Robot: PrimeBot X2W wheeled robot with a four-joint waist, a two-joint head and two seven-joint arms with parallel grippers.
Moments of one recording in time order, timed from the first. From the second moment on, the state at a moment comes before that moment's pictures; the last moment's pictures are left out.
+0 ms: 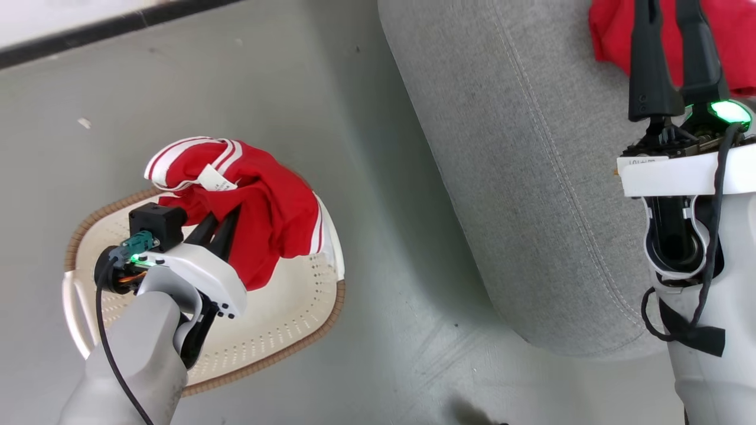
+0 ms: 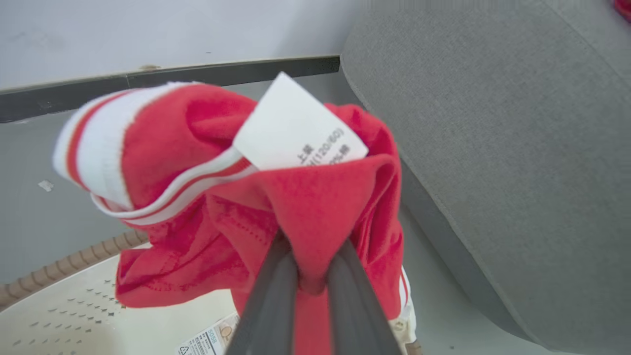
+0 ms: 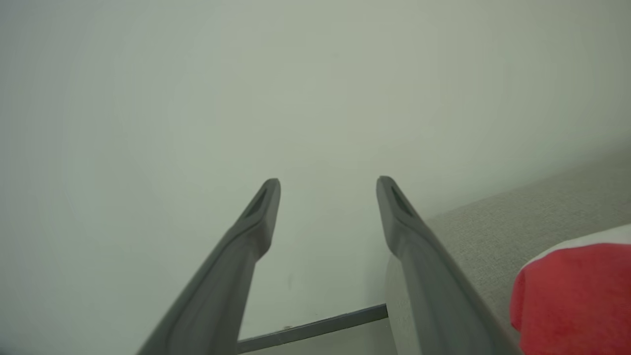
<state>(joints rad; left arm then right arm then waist) -0.67 0.15 -0.47 0.78 -0.59 -0.13 -0.24 -0.57 -0.07 0.05 -0.06 0.54 0.12 -0.26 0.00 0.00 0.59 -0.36</state>
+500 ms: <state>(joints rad) -0.64 0.16 -0.46 0.58 -0.61 -0.13 -0.25 -0.50 -0.11 0.11 0.01 0.52 0.12 -0.26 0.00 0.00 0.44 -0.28</state>
